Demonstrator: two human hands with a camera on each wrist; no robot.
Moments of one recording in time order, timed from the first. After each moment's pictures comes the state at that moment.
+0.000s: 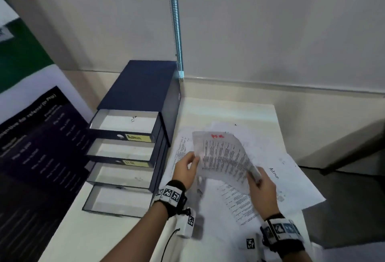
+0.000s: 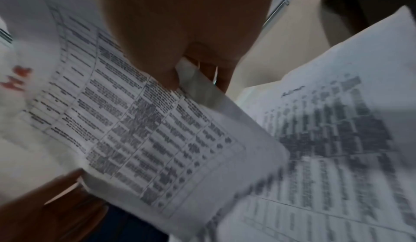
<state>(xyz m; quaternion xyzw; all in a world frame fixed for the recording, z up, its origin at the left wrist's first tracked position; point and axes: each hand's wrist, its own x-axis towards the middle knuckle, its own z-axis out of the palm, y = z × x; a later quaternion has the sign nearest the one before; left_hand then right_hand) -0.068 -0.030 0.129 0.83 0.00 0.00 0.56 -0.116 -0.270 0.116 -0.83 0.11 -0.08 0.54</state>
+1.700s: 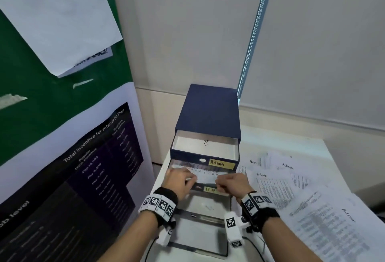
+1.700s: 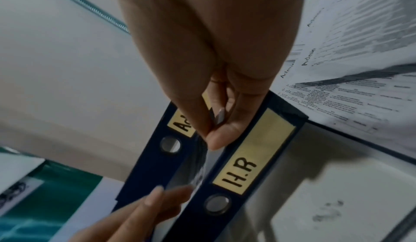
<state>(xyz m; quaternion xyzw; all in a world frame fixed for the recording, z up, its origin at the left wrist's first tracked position) -0.040 0.294 0.147 0.98 -0.07 -0.04 0.19 -0.018 0.076 0.155 -0.73 0.18 0.21 0.62</state>
